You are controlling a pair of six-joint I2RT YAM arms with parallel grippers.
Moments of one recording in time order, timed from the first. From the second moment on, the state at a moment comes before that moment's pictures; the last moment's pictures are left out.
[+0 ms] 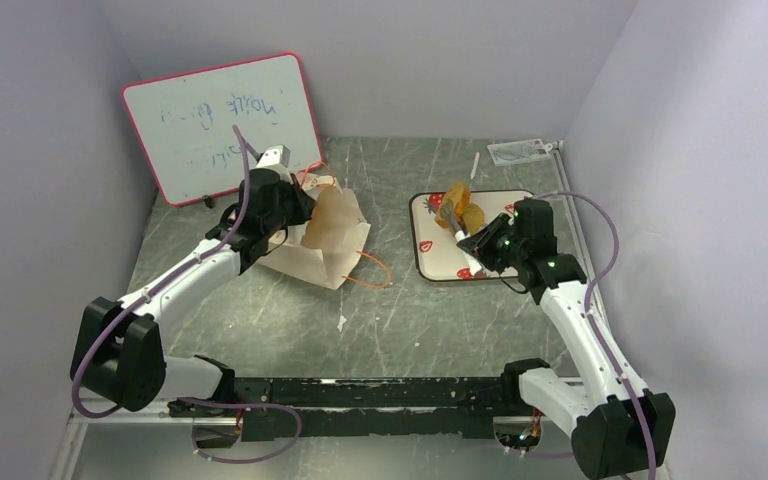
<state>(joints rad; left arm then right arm) -0.42 1.33 0.89 0.03 -0.05 -0.51 0.17 0.97 0.82 -0.54 -0.16 0.83</state>
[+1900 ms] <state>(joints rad) -0.38 1.39 0.98 -0.02 0.00 -0.43 -0.11 0.91 0.51 -0.27 -0.37 1.00</state>
